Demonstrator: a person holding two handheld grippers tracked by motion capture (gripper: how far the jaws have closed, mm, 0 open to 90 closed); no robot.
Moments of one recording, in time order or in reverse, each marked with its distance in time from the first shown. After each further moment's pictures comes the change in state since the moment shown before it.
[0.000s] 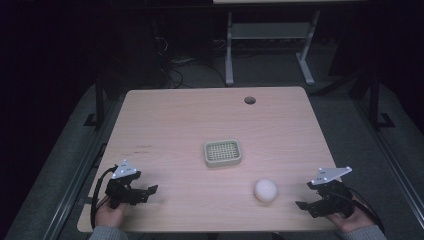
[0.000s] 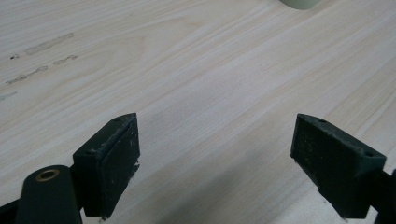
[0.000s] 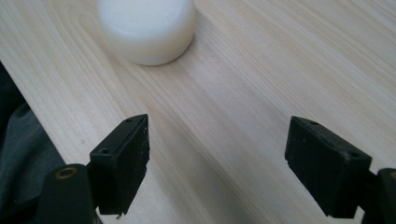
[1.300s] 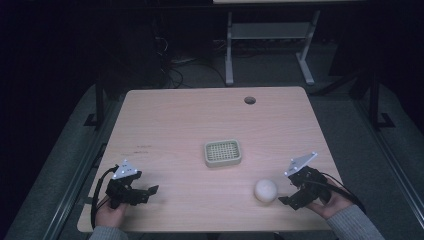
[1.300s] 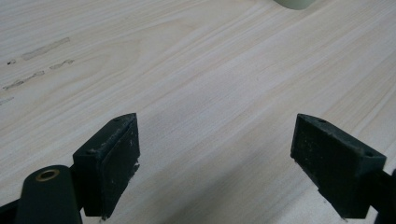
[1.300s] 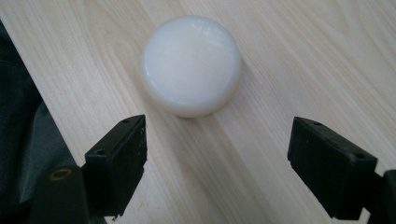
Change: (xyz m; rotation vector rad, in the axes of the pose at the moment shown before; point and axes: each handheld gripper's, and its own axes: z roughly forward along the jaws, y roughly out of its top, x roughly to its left) left arm -0.002 0.001 -0.001 0.003 -0.005 0.022; right arm 0.020 0.064 0.016 0.143 0.058 -0.137
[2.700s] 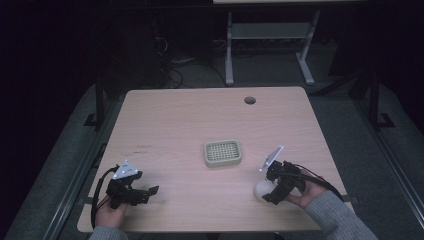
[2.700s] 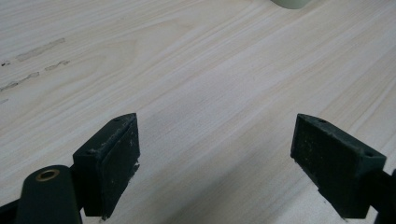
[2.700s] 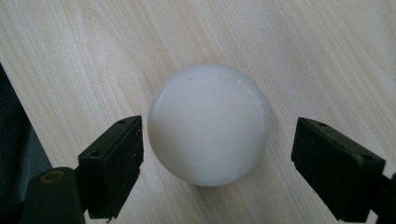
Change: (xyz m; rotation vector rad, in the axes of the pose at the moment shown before) left arm 0.000 0.001 0.000 0.009 -0.010 0.014; right arm 0.006 0.050 0.036 0.140 0.038 -0.088
